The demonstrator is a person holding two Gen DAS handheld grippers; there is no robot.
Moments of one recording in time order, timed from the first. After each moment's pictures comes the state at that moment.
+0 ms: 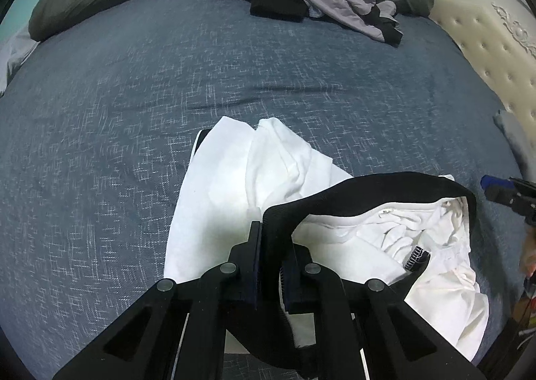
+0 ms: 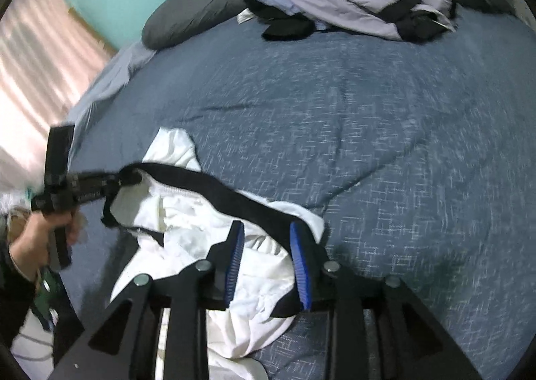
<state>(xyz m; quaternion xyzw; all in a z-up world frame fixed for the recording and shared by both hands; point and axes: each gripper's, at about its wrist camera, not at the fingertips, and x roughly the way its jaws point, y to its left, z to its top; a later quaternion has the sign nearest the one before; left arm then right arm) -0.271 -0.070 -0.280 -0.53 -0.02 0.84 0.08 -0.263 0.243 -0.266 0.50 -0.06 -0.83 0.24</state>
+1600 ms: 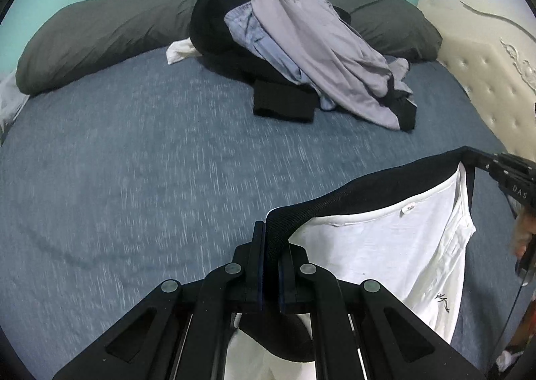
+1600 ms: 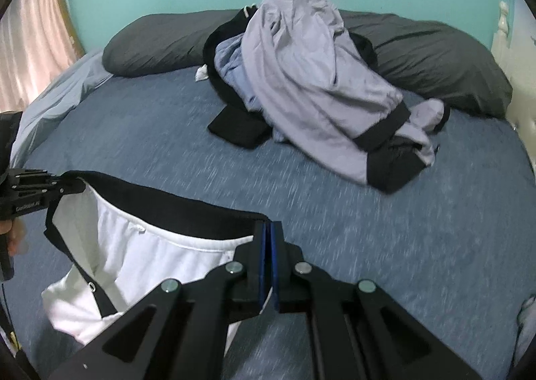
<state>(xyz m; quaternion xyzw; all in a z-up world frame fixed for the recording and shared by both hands) -0.443 -0.077 -0.196 -0.48 -0.02 0.87 0.08 -0.456 0.231 -0.183 0.42 0.04 -0.89 0.16</state>
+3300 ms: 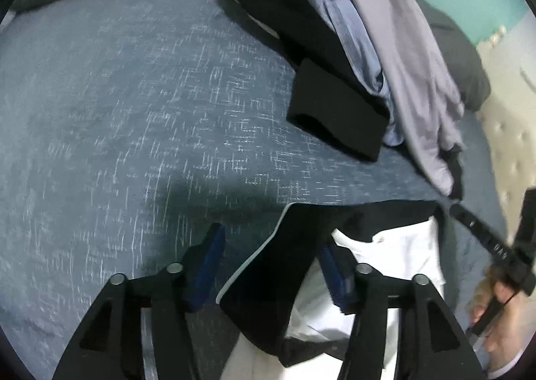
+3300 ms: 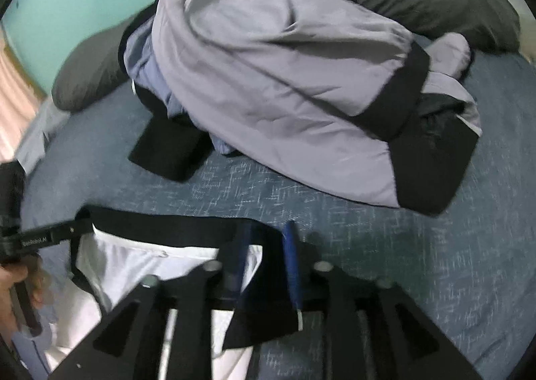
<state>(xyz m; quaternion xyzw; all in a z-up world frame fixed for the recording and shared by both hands) -0.578 -0.098 -0.298 -0.53 -0.18 0.83 0.06 -0.595 0.248 -0.287 0.46 -0.08 -0.87 0.12</state>
